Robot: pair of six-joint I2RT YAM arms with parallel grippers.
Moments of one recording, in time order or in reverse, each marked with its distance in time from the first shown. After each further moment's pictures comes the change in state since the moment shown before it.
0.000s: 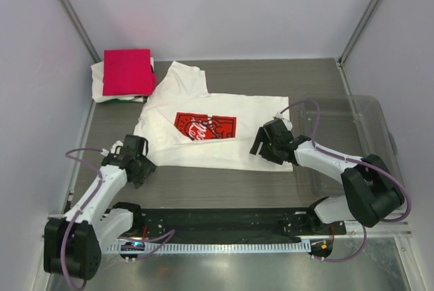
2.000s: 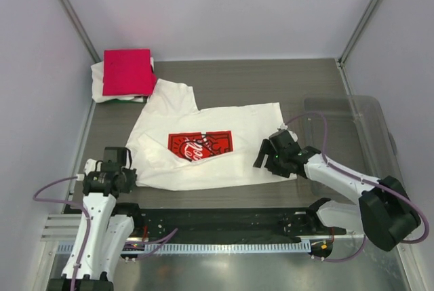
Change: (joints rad) left arm 0.137 -0.365 0.047 -0.320 -0.065 -0.273; right arm 0.024 -0.168 -0.095 -0.129 -0.047 0.010
